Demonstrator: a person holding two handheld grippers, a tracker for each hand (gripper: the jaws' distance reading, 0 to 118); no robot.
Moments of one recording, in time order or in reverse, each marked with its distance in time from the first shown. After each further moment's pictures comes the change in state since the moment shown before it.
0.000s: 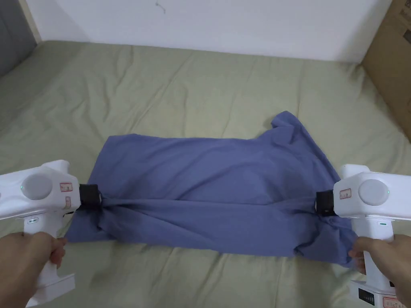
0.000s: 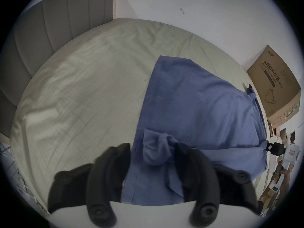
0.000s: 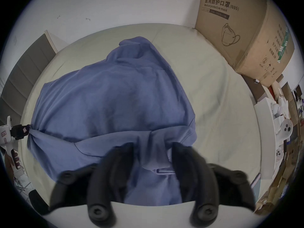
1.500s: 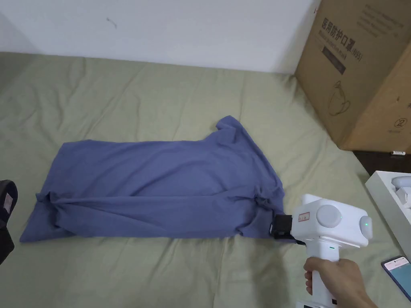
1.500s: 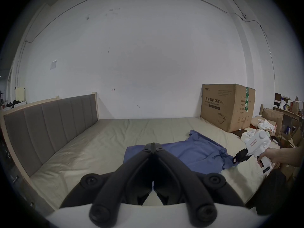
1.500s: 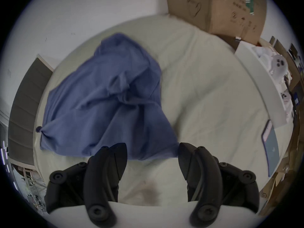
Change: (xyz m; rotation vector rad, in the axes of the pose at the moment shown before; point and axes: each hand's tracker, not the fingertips) left arm 0.052 -0.167 0.262 0.850 -0.164 -0.356; right arm 0.060 -0.089 0.016 -0.089 0.077 -0.236
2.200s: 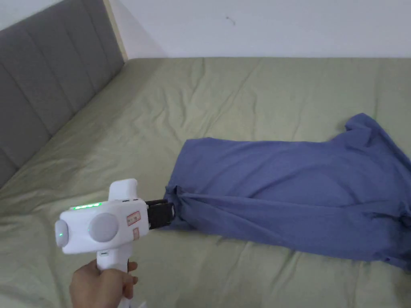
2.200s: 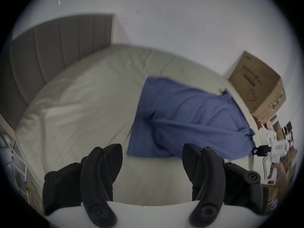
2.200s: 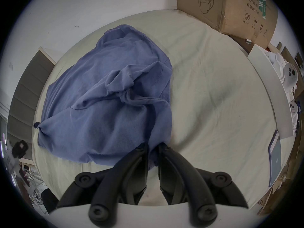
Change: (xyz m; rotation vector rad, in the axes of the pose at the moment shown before) left arm -0.108 -0.103 -0.181 -0.725 0.124 0.352; right arm -0.019 -0.001 -0.001 0.003 0.021 0.044
